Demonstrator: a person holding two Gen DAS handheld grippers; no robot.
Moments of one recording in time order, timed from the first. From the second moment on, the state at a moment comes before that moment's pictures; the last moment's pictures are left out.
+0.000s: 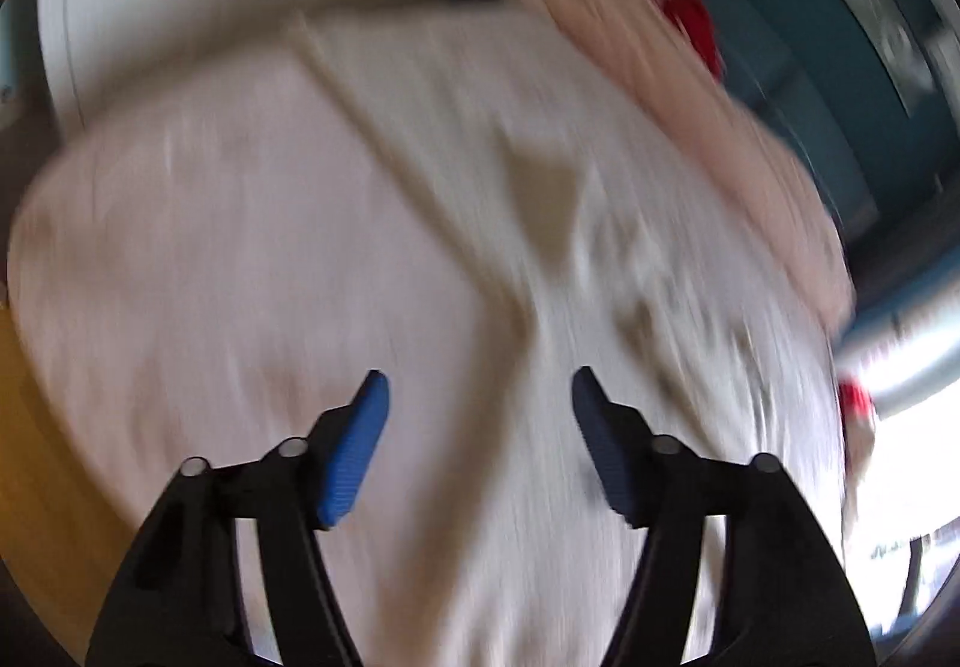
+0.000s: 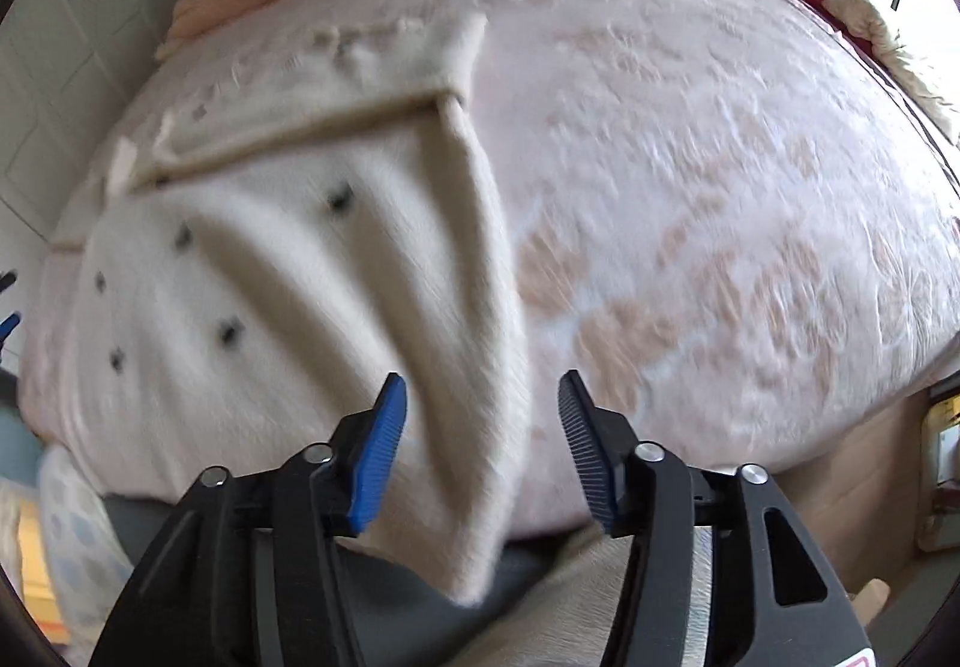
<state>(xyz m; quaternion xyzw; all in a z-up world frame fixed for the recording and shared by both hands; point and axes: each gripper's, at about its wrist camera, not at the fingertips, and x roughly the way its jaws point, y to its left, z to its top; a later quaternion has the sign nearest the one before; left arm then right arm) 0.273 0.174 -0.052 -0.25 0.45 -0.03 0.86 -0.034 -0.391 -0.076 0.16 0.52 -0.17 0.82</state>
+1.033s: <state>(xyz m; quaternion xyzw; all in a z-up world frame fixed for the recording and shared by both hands) 0.365 -0.015 0.071 -0.09 0.35 -0.24 0.90 0.033 -0.273 -0.069 0.13 0.54 -0.05 0.83</state>
